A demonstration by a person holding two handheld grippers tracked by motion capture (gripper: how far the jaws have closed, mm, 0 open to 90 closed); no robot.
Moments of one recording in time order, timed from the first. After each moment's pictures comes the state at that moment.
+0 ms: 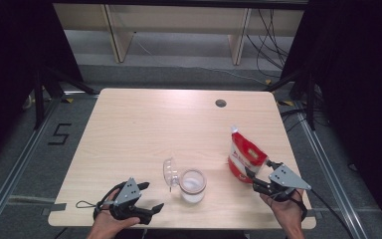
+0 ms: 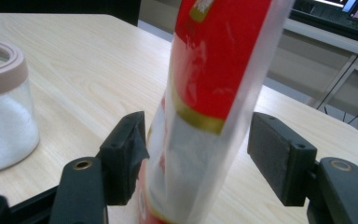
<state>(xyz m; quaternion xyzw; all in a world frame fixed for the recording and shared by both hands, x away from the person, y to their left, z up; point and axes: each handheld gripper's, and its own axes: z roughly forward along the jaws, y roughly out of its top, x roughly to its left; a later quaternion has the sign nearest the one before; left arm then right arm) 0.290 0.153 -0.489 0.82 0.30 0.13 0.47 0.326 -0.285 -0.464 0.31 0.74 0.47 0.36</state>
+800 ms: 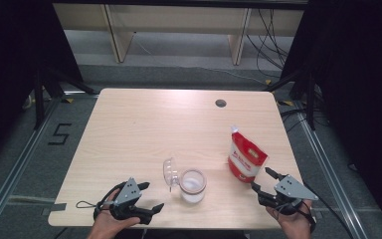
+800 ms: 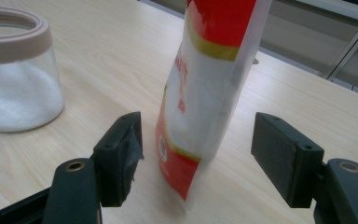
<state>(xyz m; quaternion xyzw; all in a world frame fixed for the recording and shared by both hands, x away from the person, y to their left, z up) 0.290 0.152 -0.489 0.82 0.30 0.13 0.47 0.296 -0.295 -0.467 0.34 0.76 0.45 0.32</state>
